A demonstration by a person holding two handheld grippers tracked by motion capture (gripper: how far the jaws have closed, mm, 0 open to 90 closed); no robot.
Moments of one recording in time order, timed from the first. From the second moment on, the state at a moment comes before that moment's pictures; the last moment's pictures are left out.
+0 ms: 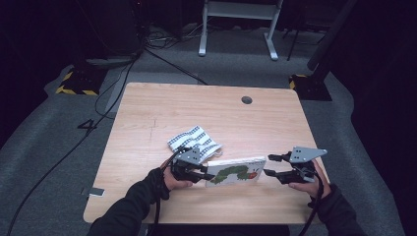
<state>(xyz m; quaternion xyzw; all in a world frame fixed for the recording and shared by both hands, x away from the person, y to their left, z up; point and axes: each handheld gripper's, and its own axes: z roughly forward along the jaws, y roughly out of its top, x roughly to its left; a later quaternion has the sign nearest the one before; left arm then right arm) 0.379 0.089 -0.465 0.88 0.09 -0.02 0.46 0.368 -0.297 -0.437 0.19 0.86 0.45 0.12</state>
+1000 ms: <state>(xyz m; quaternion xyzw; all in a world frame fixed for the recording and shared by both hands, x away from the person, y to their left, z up) 0.377 0.087 -0.463 0.89 0.07 0.00 0.45 0.371 -0.251 -0.452 0.09 0.87 0.48 0.03</state>
